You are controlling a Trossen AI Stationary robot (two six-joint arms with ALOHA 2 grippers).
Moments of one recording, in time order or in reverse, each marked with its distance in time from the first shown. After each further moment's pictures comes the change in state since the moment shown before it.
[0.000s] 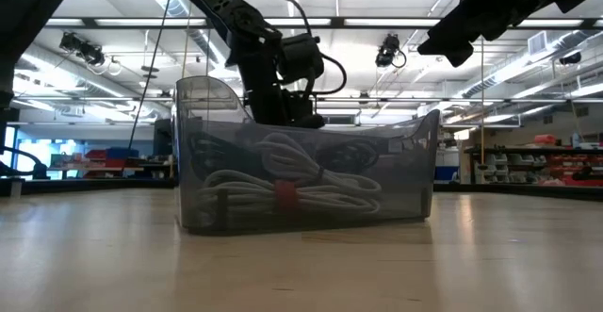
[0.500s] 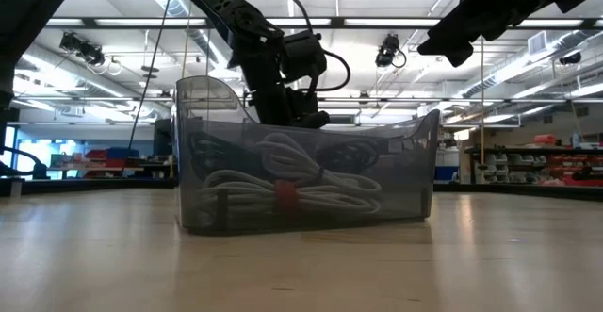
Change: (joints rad) left arm 0.000 0.008 0.006 0.048 0.015 0.025; right arm 0.000 0.000 0.000 0.000 0.000 0.000
